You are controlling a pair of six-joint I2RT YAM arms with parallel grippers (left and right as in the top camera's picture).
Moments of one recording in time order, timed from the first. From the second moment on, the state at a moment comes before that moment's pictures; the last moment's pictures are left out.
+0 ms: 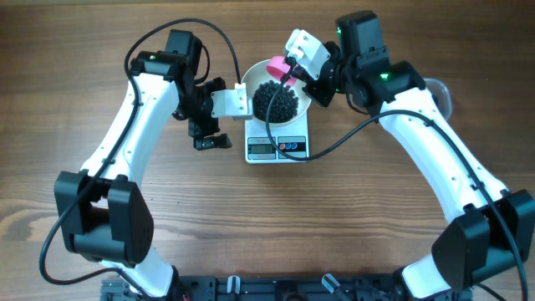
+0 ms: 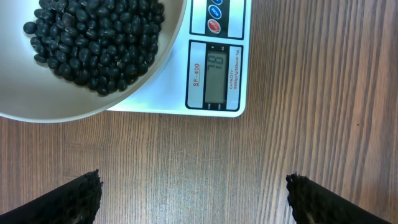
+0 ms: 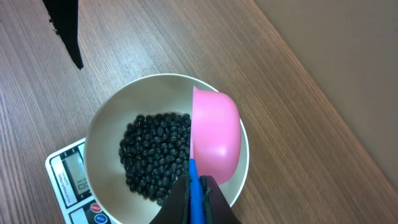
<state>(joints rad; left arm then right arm) -0.19 1.82 1.51 -1.15 0.40 1.32 0.36 1.71 1.47 -0.57 -0.36 -0.64</state>
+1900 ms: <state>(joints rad) -0.19 1.82 1.51 -1.15 0.40 1.32 0.17 1.69 1.47 -0.55 0.21 -0.12</state>
